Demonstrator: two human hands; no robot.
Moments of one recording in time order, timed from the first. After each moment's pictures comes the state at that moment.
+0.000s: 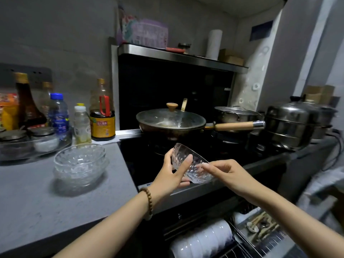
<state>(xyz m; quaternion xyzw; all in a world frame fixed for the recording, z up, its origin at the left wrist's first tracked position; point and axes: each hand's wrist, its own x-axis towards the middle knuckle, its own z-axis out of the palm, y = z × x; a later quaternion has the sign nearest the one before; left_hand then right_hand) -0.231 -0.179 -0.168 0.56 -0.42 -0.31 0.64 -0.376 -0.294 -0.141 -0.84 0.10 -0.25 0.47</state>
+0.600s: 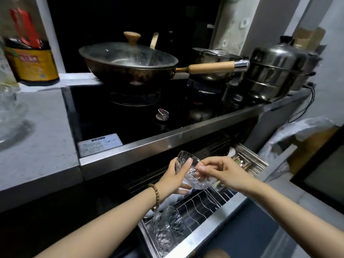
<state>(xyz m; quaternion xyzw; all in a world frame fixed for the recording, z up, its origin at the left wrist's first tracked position) -0.304 -0.288 -0.327 0.61 -0.35 -0.48 0.53 -0.455 -0.382 -0.269 -0.79 0.22 -0.15 0.55</state>
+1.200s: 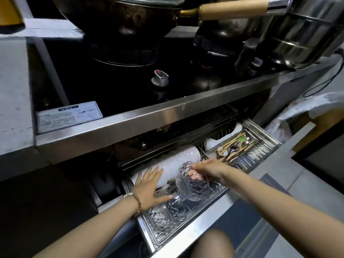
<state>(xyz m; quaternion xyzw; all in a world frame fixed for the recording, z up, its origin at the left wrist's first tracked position) -0.264 -0.267 -0.484 0.78 -0.57 -0.25 0.10 -0.424 -0.437 -0.395 -0.63 0.50 0.05 0.59</state>
